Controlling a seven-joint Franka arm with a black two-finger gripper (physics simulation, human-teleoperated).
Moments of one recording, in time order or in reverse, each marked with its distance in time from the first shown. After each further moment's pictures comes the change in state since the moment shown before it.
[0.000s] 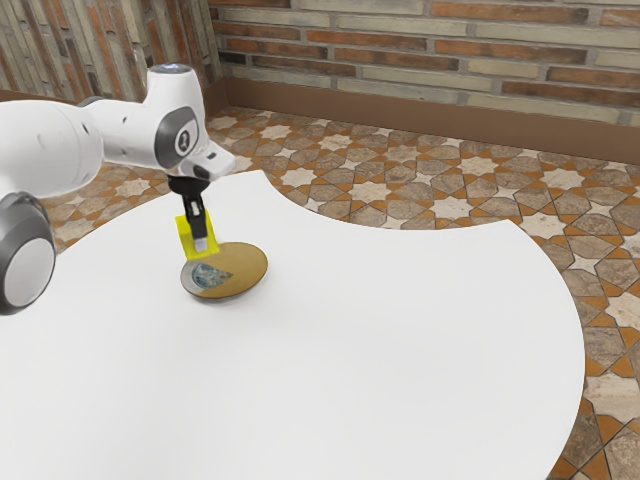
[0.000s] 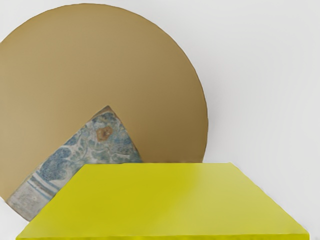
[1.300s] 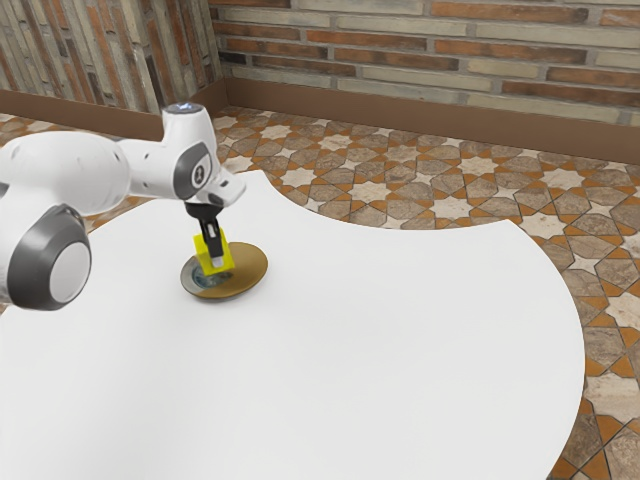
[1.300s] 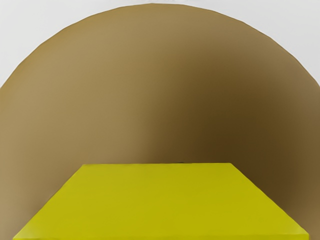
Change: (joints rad) arm 0.271 0.230 -0.255 0.175 0.010 0.131 0.002
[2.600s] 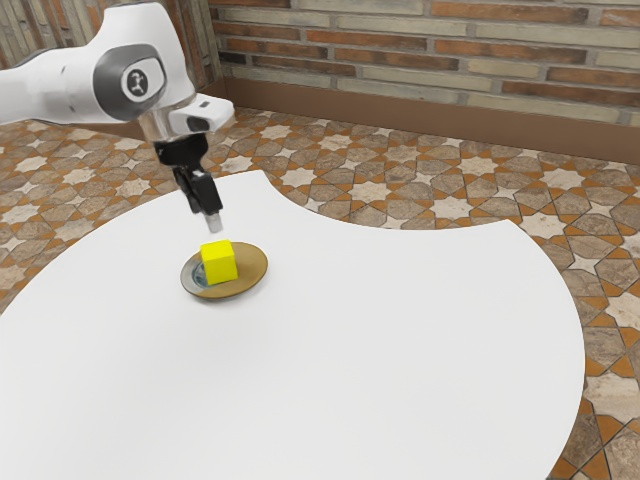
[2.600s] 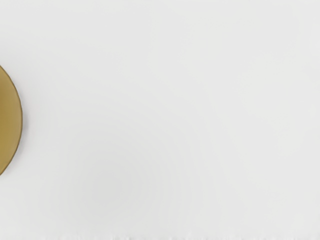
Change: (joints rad) arm -0.075 -0.666 -0.146 -0.379 -0.002 -0.327 -0.399
